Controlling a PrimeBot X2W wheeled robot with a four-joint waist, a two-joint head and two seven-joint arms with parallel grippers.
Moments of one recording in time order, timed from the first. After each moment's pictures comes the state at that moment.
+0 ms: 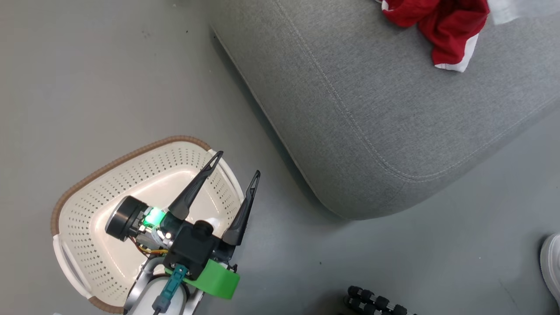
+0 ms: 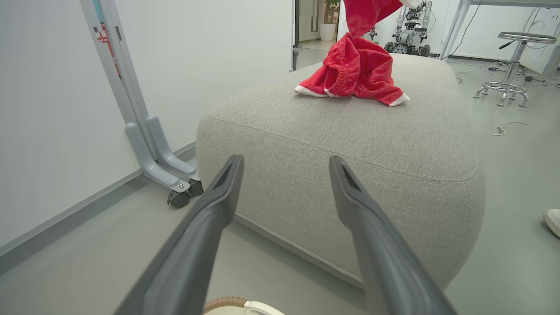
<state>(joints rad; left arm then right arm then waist) -0.19 0.19 -0.42 0.00 0.05 -0.09 -0.26 -0.89 -0.57 0.02 0.34 0.52 0.13 -0.26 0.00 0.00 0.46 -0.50</state>
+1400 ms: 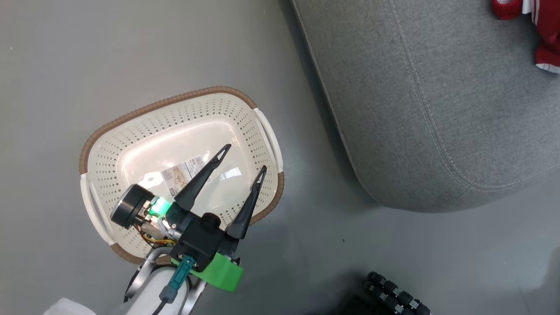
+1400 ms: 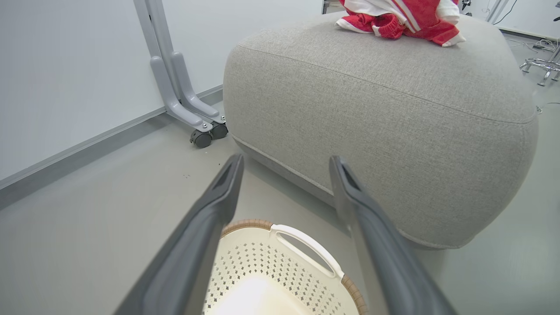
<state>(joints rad) -0.27 0.26 -0.52 0.03 0.00 -0.03 -0.26 -1.06 -0.52 0.18 0.99 0.61 0.13 -0.26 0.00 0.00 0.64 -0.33</state>
